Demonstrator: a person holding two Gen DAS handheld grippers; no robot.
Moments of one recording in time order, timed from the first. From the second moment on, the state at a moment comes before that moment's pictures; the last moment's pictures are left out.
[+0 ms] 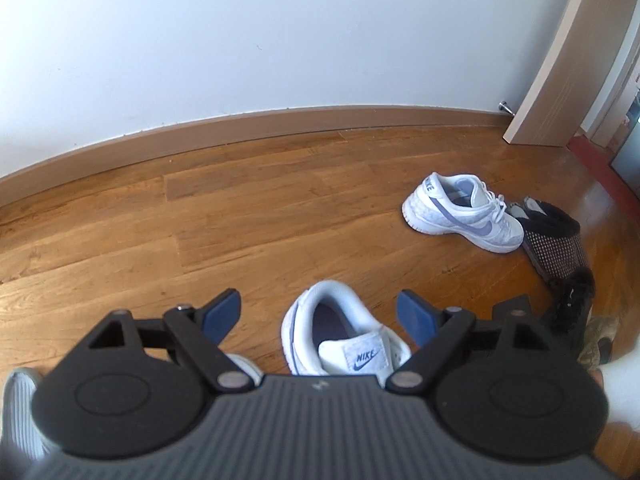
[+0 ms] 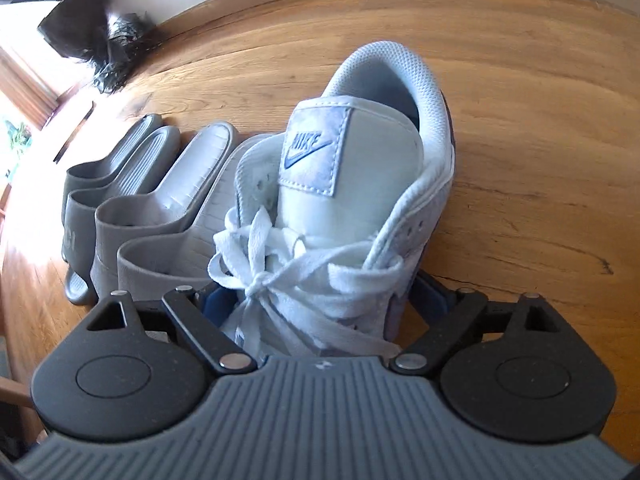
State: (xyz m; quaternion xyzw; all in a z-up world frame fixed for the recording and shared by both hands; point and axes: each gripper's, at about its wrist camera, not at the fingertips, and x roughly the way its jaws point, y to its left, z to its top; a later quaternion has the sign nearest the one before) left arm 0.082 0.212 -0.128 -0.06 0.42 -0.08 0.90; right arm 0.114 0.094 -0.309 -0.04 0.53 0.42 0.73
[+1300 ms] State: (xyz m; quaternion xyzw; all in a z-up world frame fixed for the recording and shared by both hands) left arm 0.275 -0.020 -0.224 -0.15 0.42 -0.19 0.88; right arm 0.101 -0.283 -0.211 0.02 0.53 0.29 0.80
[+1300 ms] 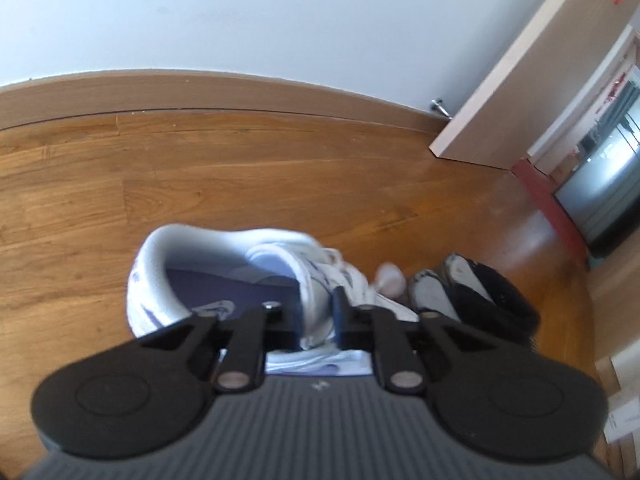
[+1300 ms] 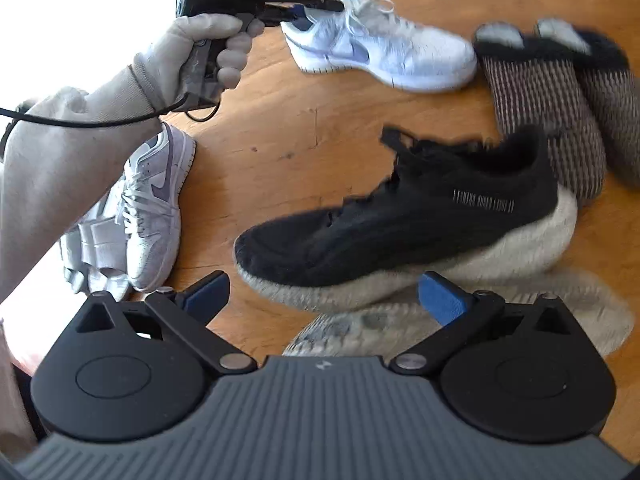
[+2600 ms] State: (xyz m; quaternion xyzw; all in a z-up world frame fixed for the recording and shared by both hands) left arm 0.044 0.199 -0.125 -0.12 0.34 0.10 0.93; right arm 0.216 0.022 -0.316 -0.07 0.62 0.25 0.74
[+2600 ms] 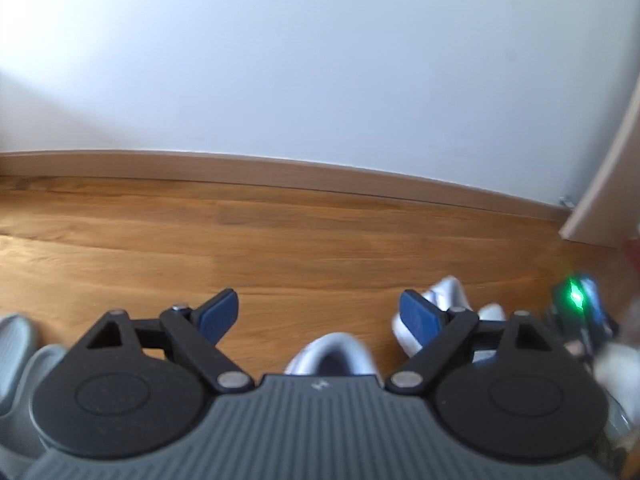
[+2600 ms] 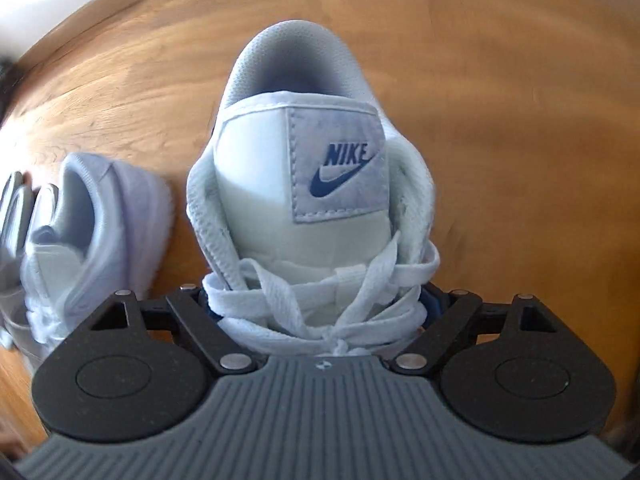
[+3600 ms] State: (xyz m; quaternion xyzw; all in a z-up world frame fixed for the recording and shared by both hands) left arm 0.008 0.205 -0.136 -0.15 0.38 0.09 0.91; right arm 0.126 0.036 -0.329 -0.02 0.58 0.32 0.75
